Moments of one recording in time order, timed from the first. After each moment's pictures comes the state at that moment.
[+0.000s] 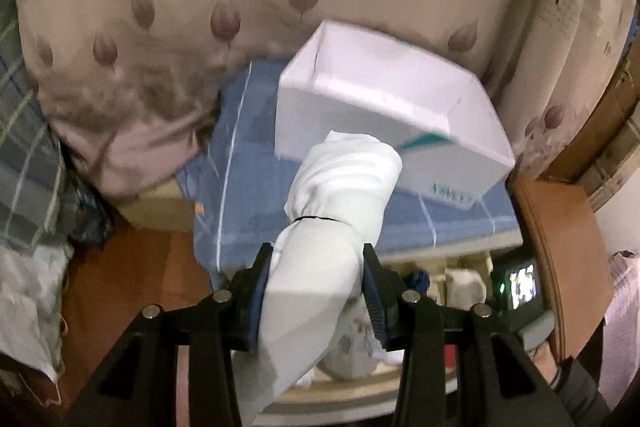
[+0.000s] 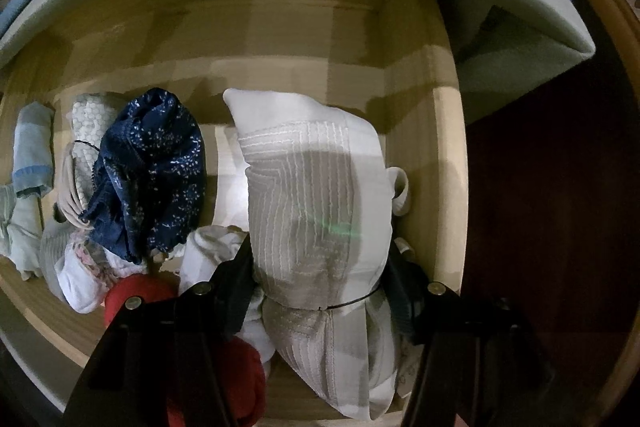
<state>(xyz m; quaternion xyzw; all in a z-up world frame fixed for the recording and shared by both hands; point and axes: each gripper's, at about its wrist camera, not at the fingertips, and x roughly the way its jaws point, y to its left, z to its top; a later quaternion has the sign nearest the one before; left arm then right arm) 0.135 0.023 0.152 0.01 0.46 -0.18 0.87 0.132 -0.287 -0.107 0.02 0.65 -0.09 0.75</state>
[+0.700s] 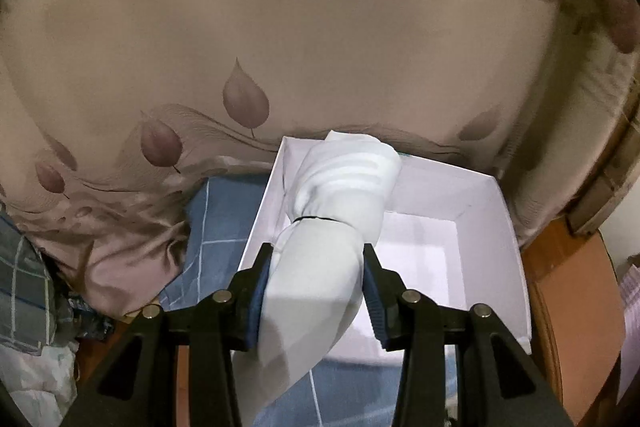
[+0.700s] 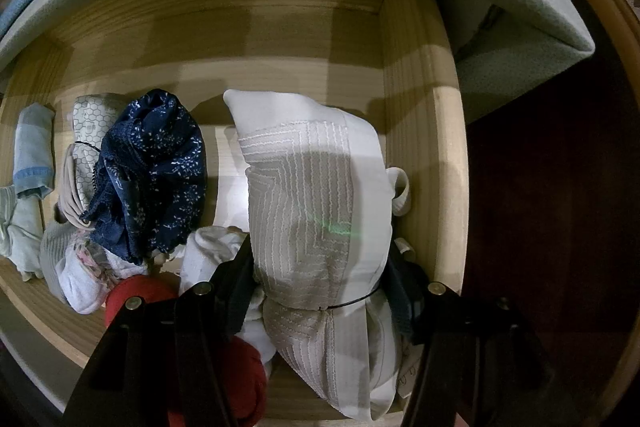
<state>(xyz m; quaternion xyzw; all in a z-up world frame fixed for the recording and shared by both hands) 0.315 -0.072 0.188 0.04 0.42 -0.20 0.88 0.135 -0.285 -0.106 0.02 0.65 -0.09 0.75</state>
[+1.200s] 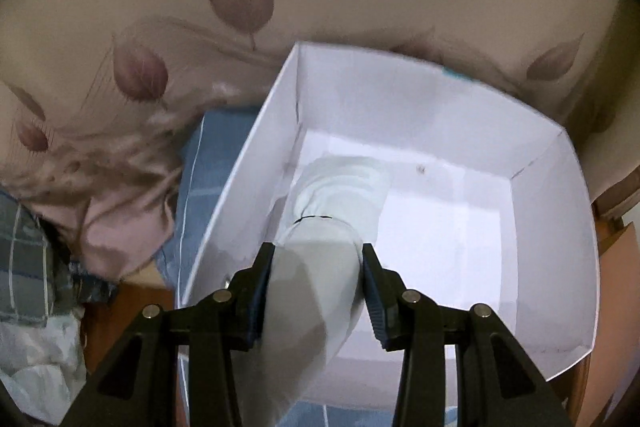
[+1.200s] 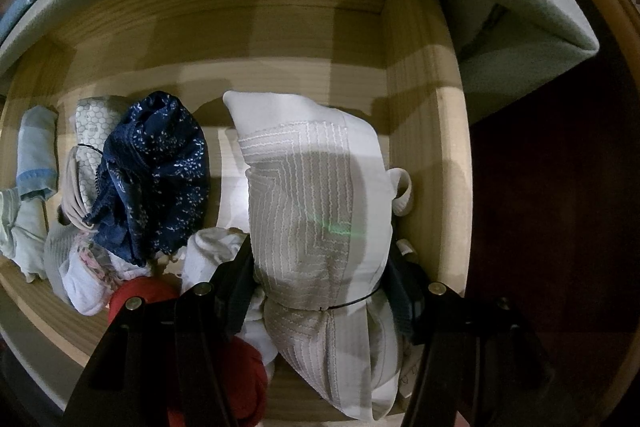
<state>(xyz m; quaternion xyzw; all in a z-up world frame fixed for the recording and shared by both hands) 0.343 -0.088 0.103 0.07 0.51 -0.14 0.84 0.137 -0.289 -0.108 0.03 0.65 -0.08 0.75</state>
